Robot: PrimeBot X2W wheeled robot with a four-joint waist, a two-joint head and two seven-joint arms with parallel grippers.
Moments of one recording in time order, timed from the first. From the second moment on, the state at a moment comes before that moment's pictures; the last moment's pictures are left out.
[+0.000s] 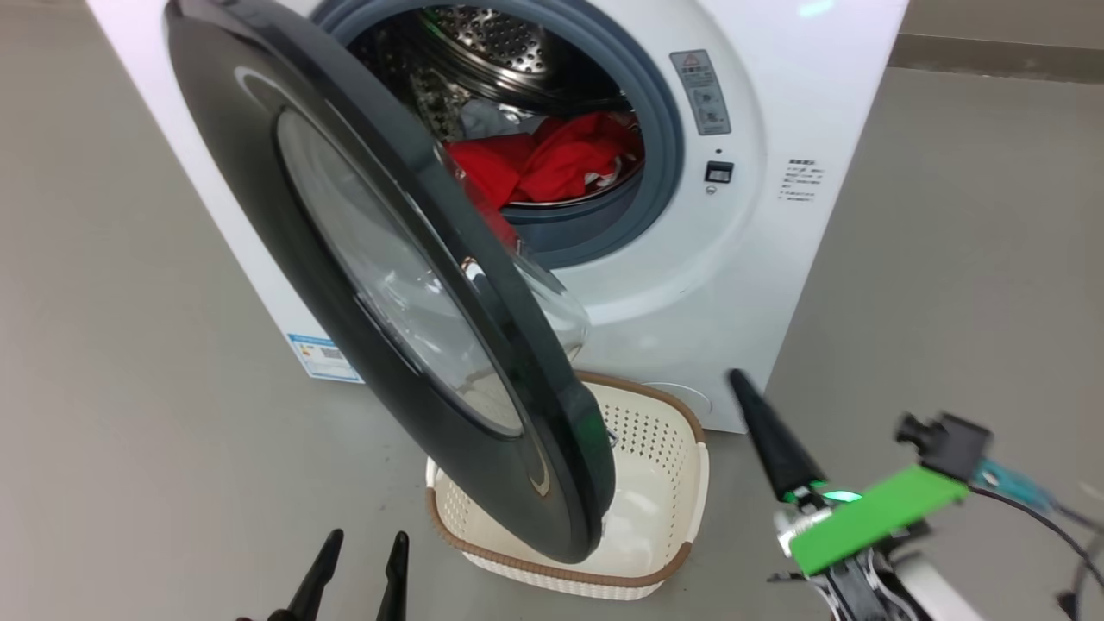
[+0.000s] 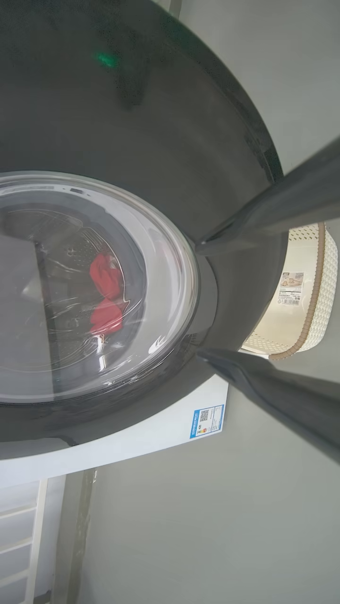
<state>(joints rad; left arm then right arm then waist) 0.07 0.04 -0.13 0.20 -0.27 -0.08 -0.25 -0.17 -0.17 0.40 0.15 1.25 0.12 -0.20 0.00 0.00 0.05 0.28</state>
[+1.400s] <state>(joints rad) 0.08 0.04 -0.14 0.16 -0.32 -0.02 -0.25 -0.27 -0.09 0.39 0.20 1.68 0.12 0.66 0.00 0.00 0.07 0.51</state>
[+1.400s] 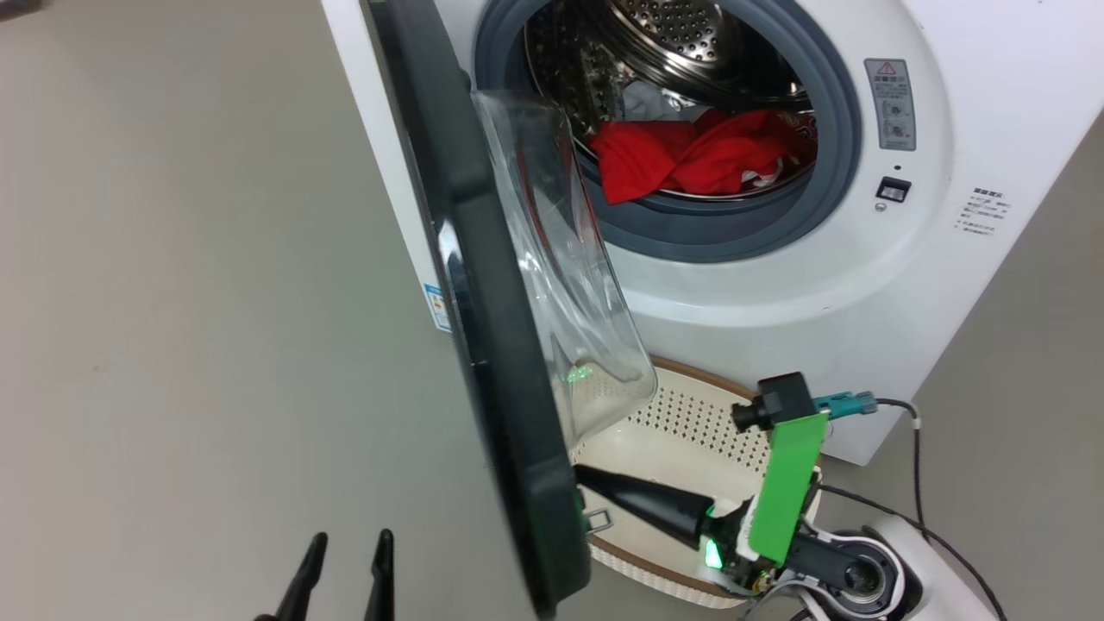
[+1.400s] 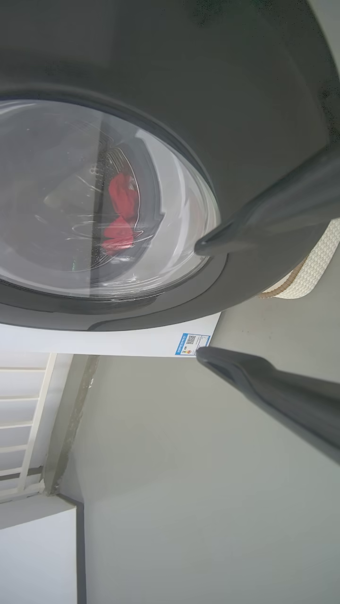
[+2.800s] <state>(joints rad) 0.10 0.04 -0.11 0.14 -0.33 -0.01 -0.25 -0.26 -0.12 0.47 0.26 1.54 0.12 0.44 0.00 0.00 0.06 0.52</state>
